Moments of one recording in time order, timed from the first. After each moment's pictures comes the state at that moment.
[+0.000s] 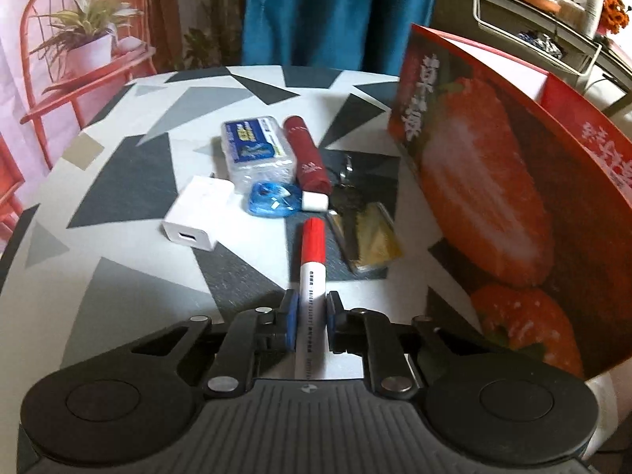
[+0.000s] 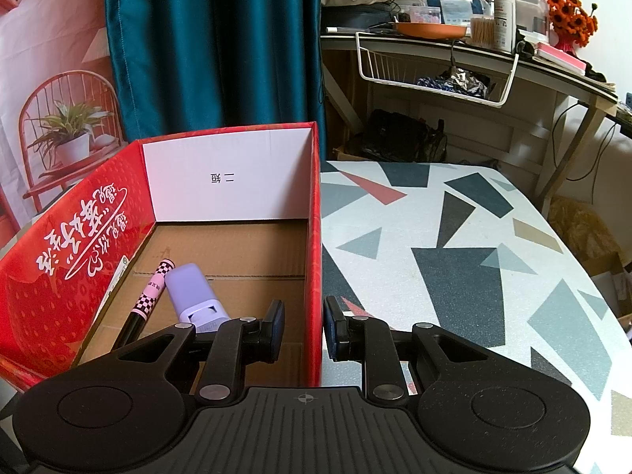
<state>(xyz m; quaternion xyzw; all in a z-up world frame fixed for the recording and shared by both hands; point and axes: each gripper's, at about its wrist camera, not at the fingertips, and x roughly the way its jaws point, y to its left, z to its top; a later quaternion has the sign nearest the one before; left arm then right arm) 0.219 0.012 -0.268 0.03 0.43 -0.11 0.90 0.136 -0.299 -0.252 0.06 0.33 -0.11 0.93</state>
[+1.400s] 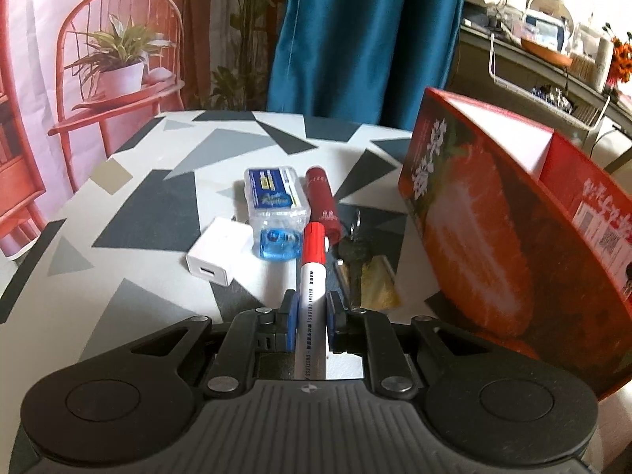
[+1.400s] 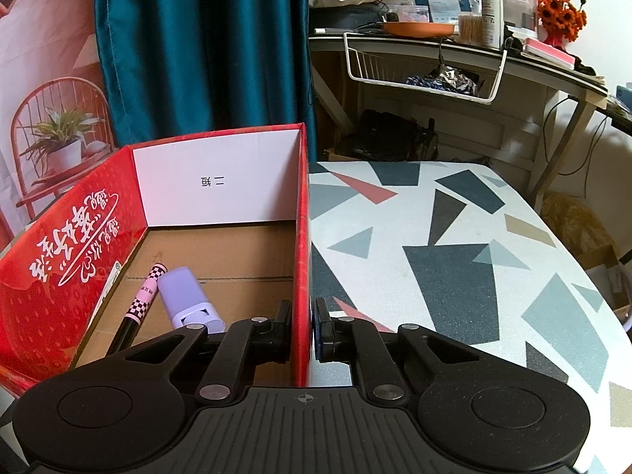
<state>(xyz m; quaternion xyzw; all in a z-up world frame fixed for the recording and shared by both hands) 0.205 0.015 -0.247 -0.01 0.36 -0.08 0.93 0.131 -0.303 -0.254 0.07 0.32 -0.13 0.93</state>
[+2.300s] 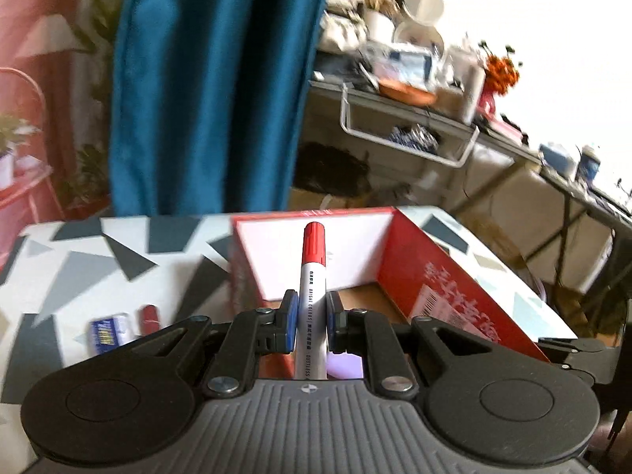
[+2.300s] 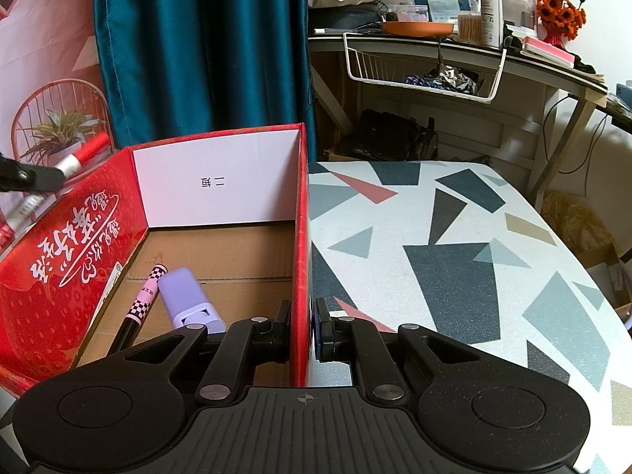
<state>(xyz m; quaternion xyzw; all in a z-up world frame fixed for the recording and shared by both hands) 0.240 -0.081 -0.161 0.01 0.30 -0.27 0.91 0.131 -0.303 -0.254 0.07 0.32 -0.13 0.93</state>
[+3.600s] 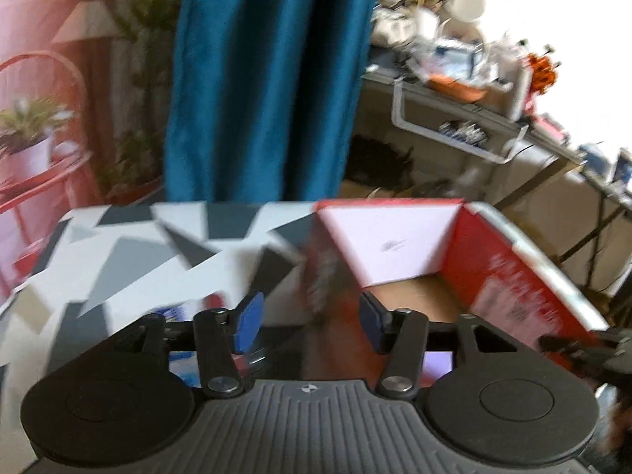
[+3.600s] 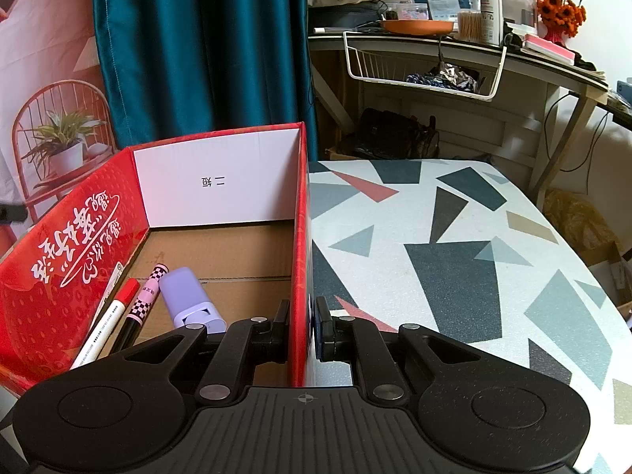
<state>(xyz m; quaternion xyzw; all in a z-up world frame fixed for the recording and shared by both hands) 0.256 -0.020 -0.179 0.01 0.32 -0.21 0.93 0.130 -0.303 -0.255 0.08 0.32 -0.12 0.94</state>
